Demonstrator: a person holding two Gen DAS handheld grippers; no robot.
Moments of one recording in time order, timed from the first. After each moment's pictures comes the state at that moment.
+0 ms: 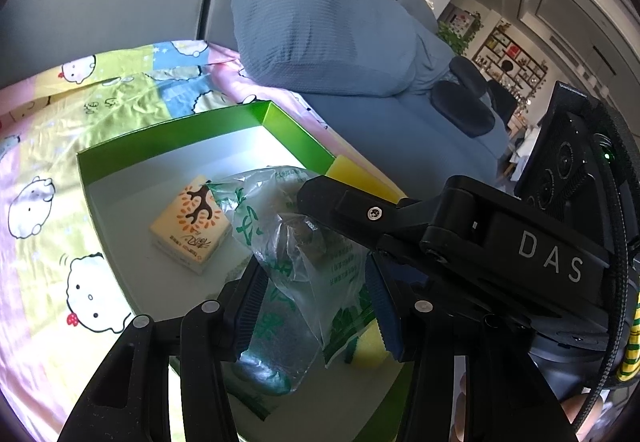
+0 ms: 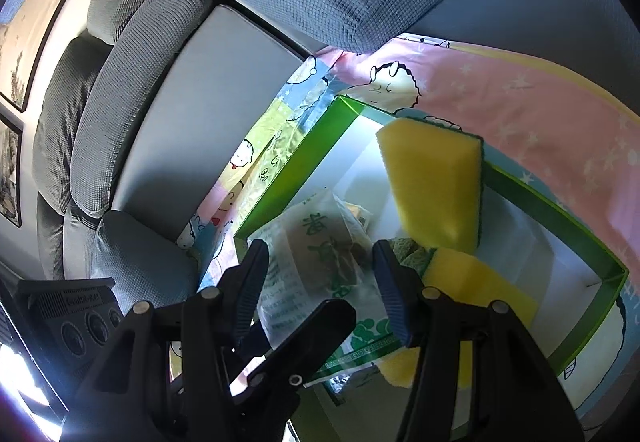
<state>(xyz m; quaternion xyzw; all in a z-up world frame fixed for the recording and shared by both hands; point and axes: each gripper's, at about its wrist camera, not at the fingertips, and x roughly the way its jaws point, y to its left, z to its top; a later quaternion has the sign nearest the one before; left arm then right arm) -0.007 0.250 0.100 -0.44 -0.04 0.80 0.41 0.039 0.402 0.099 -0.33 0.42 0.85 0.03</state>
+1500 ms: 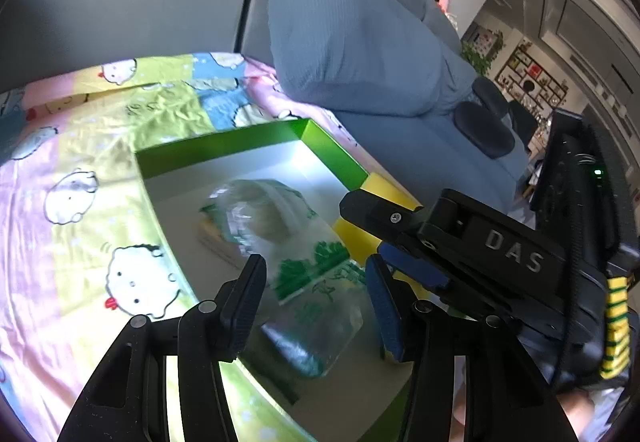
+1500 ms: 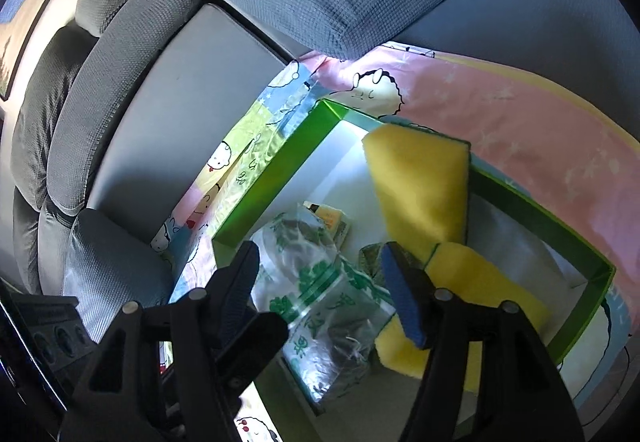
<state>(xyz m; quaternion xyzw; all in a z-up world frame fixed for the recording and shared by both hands) -0.002 0.214 0.111 -0.43 -0.06 0.82 0.36 0.039 0.387 0.103 -0.34 0.38 0.86 0.08</state>
